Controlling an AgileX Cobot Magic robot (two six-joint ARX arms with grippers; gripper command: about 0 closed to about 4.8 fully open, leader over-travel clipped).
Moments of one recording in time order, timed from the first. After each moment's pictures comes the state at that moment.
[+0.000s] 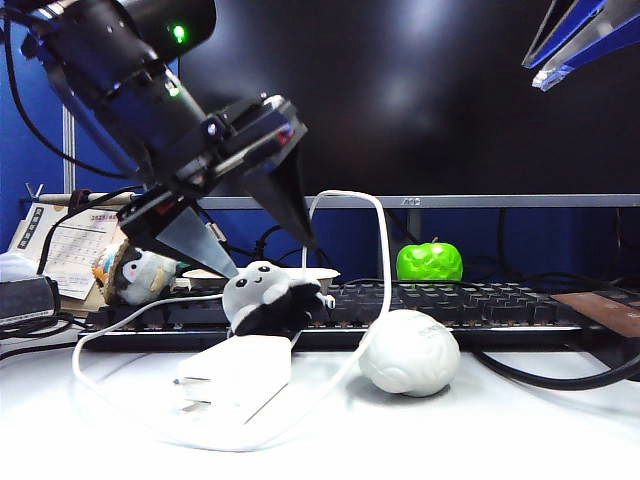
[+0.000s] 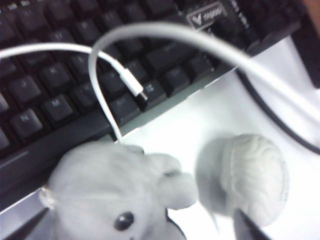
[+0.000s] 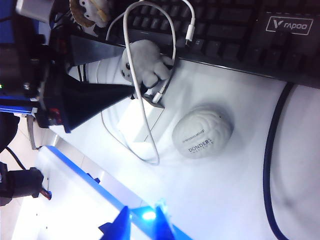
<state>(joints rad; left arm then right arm) -0.61 1.54 0.96 -0.27 0.25 -0.17 0.21 1.11 1.09 -0.97 -0.65 0.18</state>
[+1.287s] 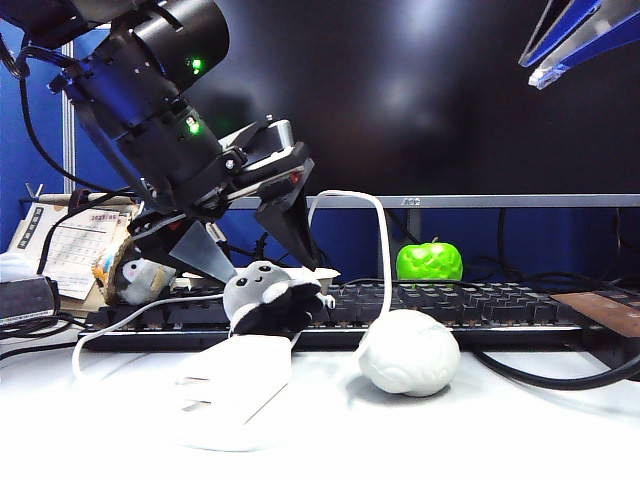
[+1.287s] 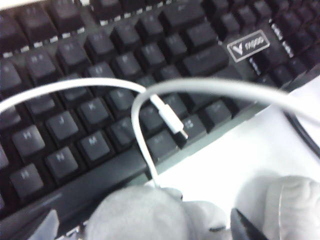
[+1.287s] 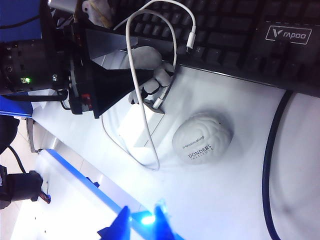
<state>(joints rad) -0.61 1.62 0.96 -0.15 0.15 -0.17 0.21 1.11 1.09 -0.95 -0.65 0.18</state>
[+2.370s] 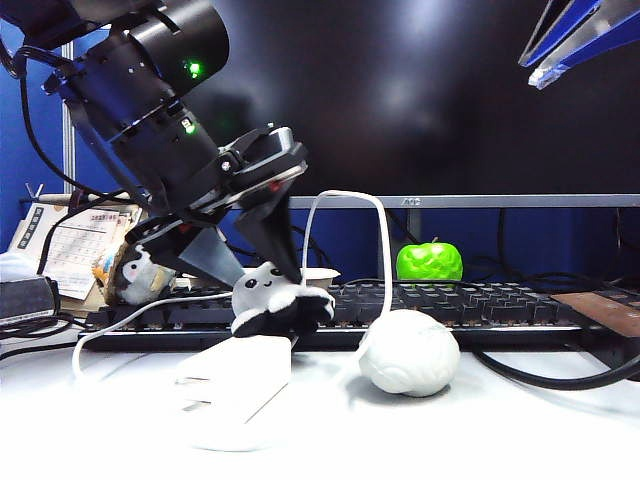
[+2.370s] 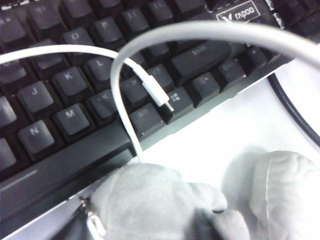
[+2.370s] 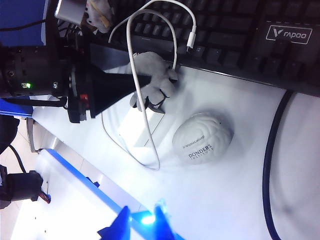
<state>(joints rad) -0.61 1.62 0.96 -0.20 0.20 -0.18 0.21 1.11 1.09 -0.95 -0.65 0.18</state>
